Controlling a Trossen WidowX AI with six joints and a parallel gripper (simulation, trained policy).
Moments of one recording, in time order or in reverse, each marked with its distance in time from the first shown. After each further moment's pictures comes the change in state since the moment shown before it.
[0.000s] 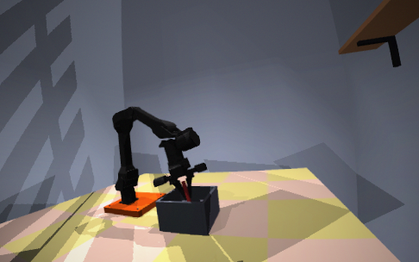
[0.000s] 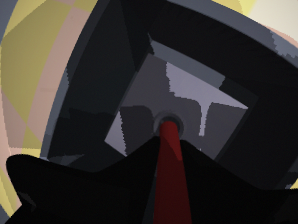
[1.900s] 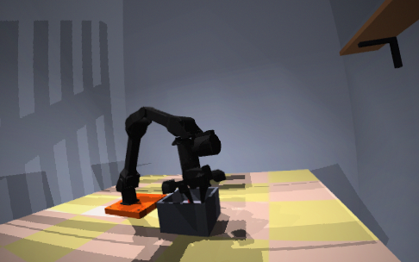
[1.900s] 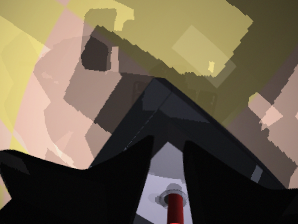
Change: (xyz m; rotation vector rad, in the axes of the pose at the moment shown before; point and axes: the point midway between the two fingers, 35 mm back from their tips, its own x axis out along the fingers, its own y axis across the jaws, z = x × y) arm 0.023 0.033 0.073 -0.163 0.150 -0.119
